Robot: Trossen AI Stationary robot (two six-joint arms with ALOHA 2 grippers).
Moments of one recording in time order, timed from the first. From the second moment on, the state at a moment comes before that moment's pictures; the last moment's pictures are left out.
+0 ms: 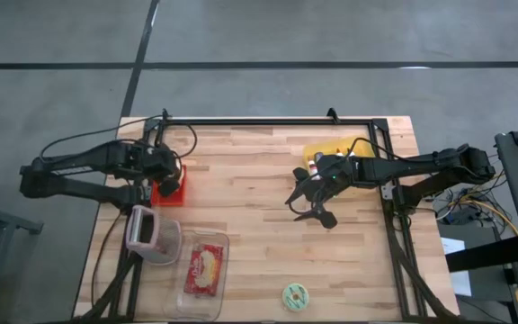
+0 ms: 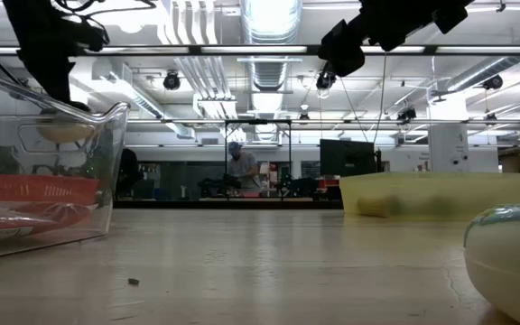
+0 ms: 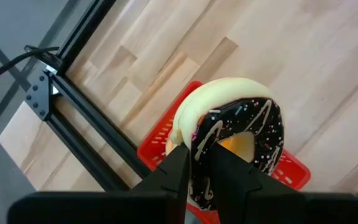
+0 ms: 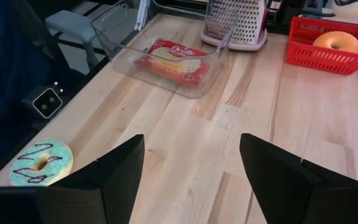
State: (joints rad) left arm 0.14 0.90 0.93 -1.39 -0.43 -0.47; right arm -0.02 1.28 0.85 -0.12 -0.42 -0.15
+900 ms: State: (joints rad) left arm 0.14 0.92 0.73 -1.31 -0.32 -0.44; right arm -0.02 1.28 0.85 -0.12 -0.42 -0.15
